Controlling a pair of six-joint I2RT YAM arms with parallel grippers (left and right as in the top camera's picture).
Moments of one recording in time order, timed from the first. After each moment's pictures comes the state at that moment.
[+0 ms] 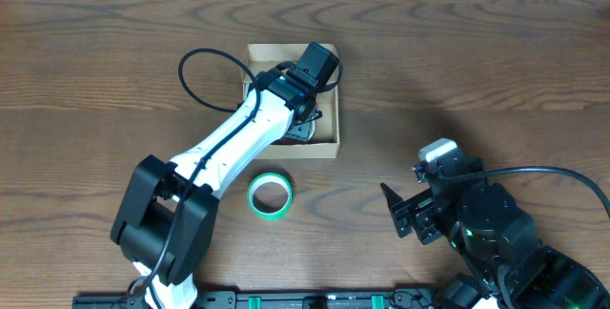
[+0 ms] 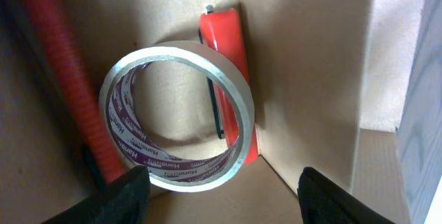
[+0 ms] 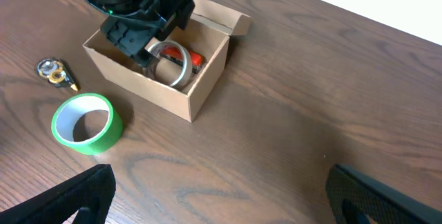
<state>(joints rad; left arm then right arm) -0.61 1.89 1.46 -0.70 -0.10 -1.87 0.73 0.67 1.00 -0.97 0.25 0.12</state>
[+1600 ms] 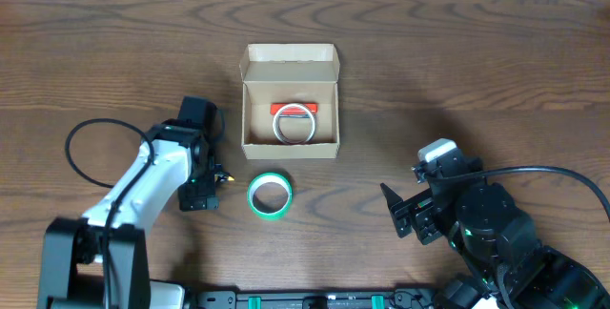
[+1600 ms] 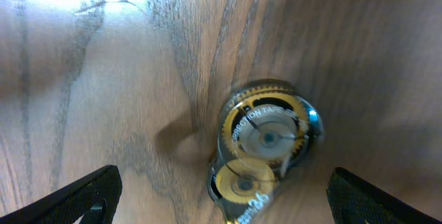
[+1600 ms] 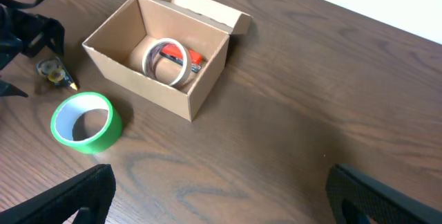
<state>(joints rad) -0.17 1.57 0.84 -0.71 0.00 -1.76 0.73 0.67 1.00 -0.97 0.25 0.12</state>
